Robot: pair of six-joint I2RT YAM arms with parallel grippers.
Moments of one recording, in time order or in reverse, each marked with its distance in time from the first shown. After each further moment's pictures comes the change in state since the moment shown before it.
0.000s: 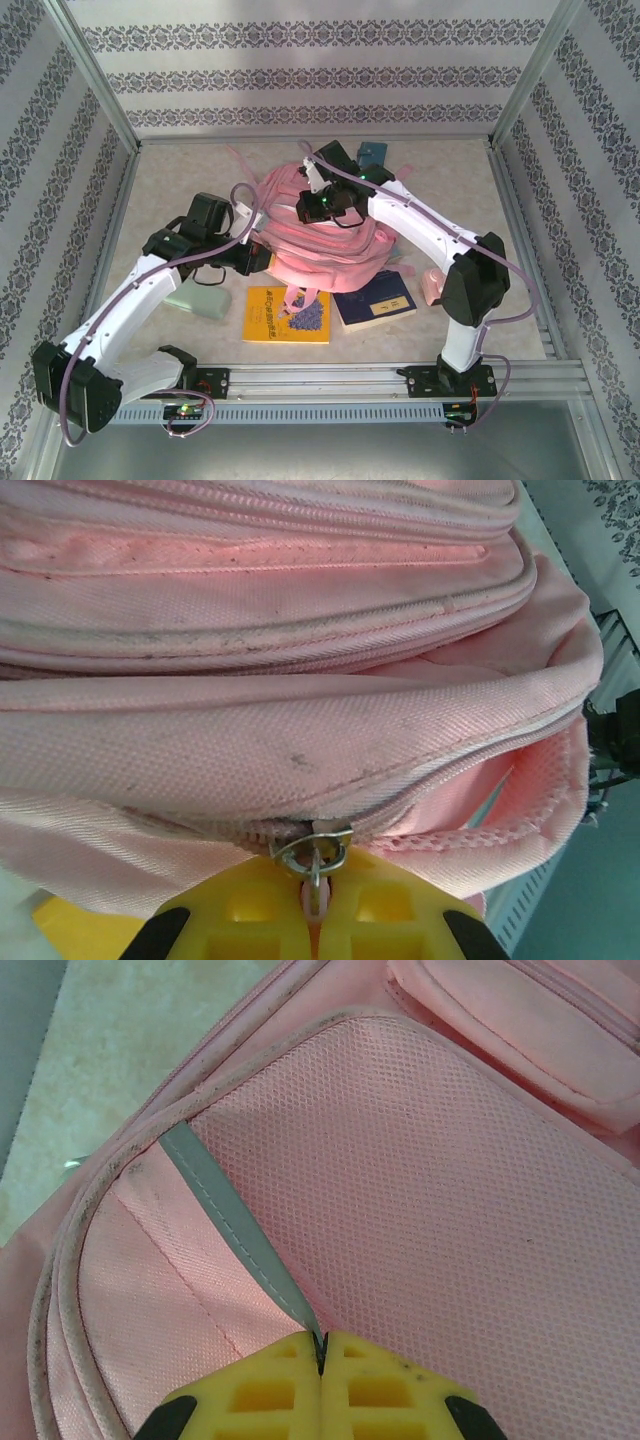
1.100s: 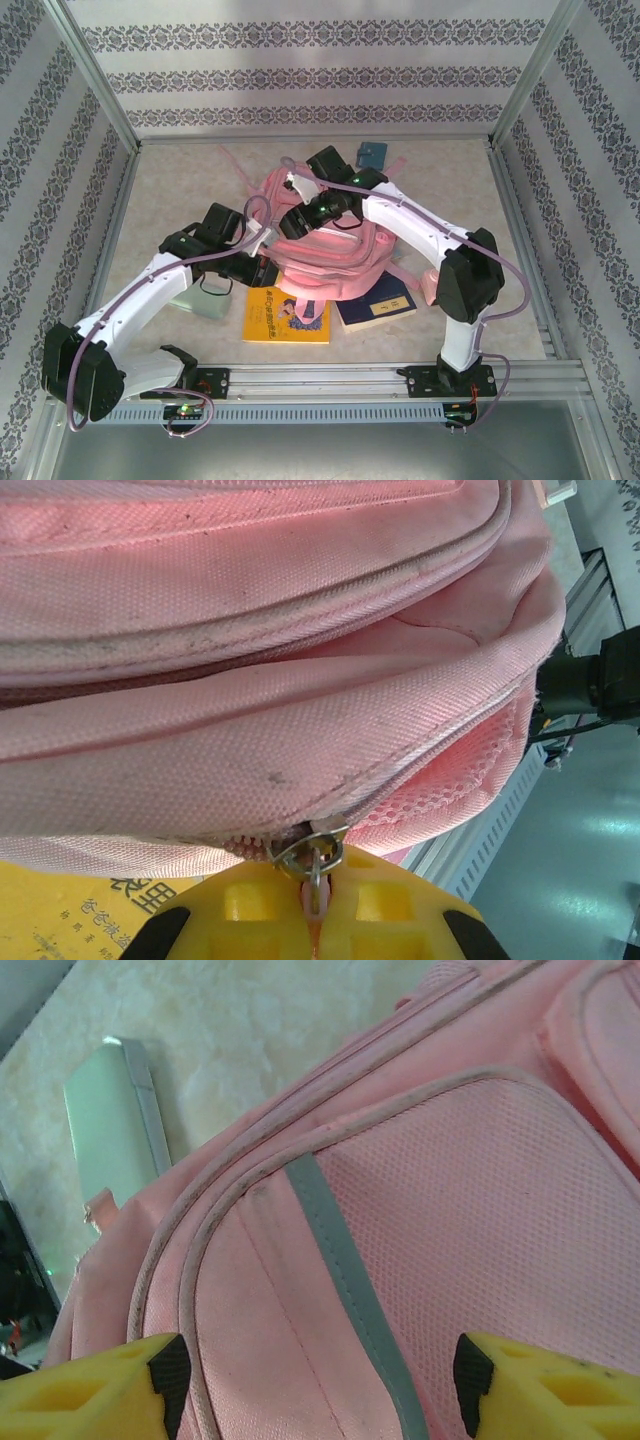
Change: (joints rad) left arm -0.045 0.050 -0.078 -0.007 0.066 -0.013; right arm 0.005 0.027 -0.044 0.036 -0.161 -0.387
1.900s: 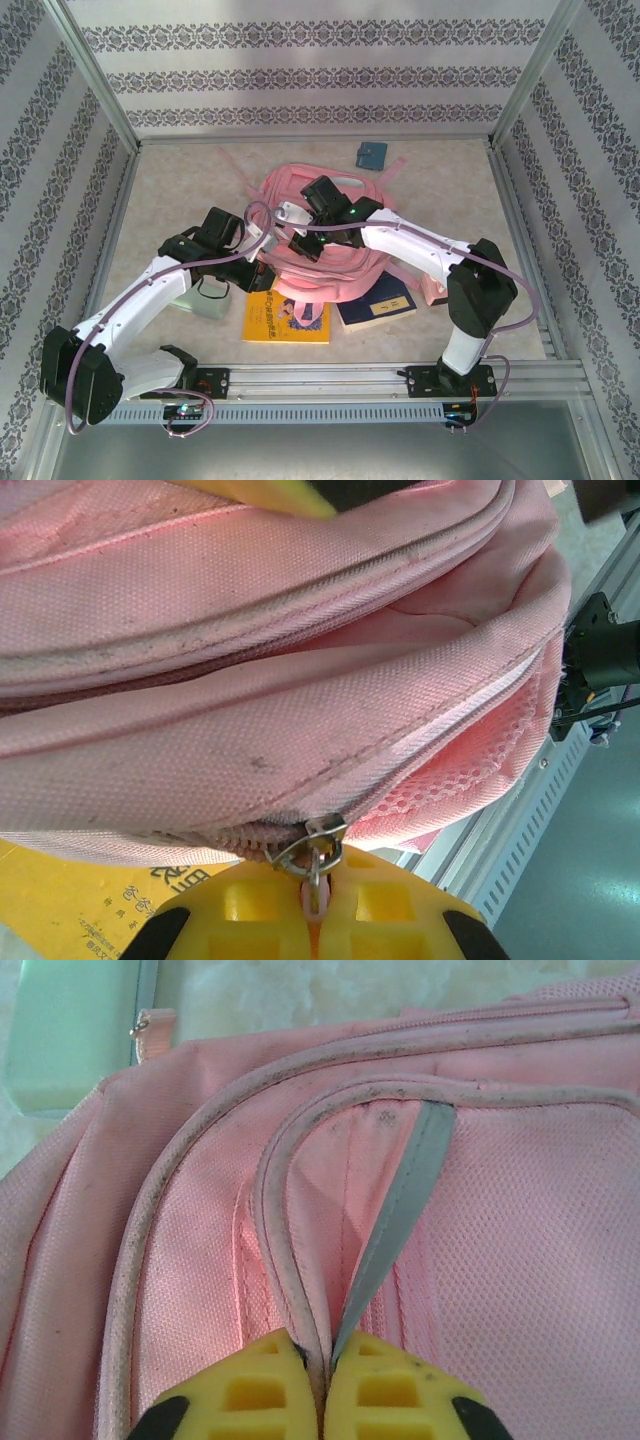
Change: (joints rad) left arm 0.001 -0.018 -0.022 -0.021 -0.040 0.086; right arm 0.084 -0.107 -0.250 0.200 0.122 -0.356
